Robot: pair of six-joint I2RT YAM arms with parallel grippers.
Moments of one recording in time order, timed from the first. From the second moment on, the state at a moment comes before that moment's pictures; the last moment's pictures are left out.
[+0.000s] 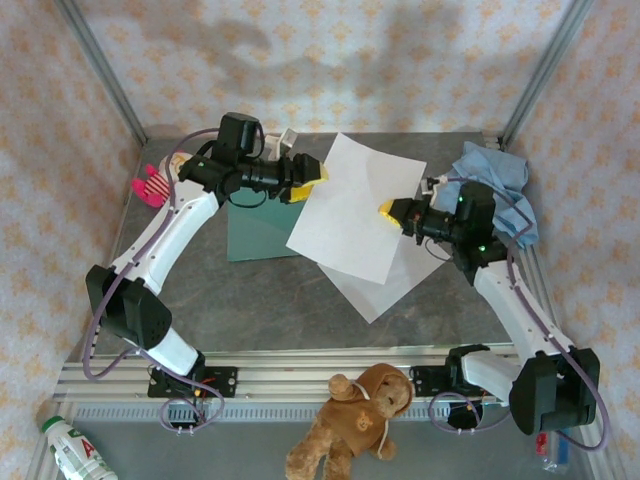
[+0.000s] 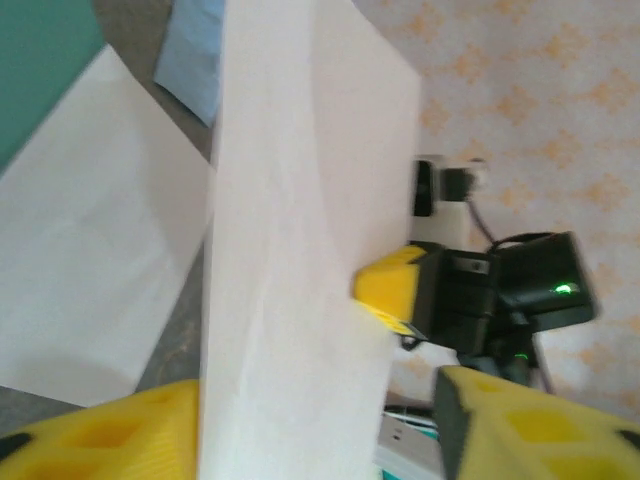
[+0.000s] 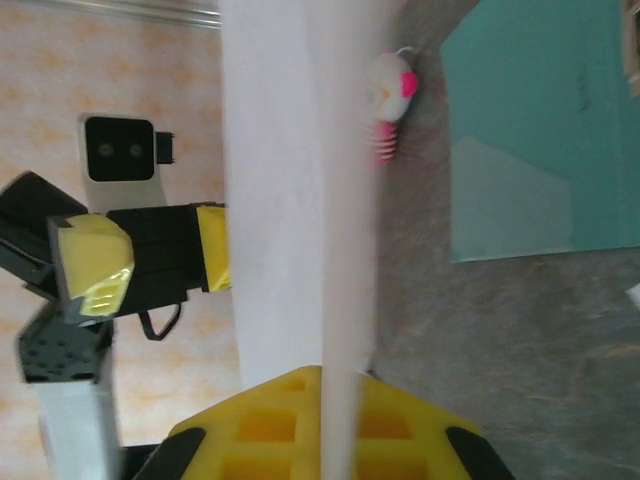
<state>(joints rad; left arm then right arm) -0.33 1.59 1.60 -0.68 0.86 -0.80 0.14 1.08 0.83 -0.08 -0.94 1.11</state>
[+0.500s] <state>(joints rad) -0.28 1.52 1.41 -0.81 0.45 -0.70 0.15 1.56 1.45 -0.75 -0.66 0.56</state>
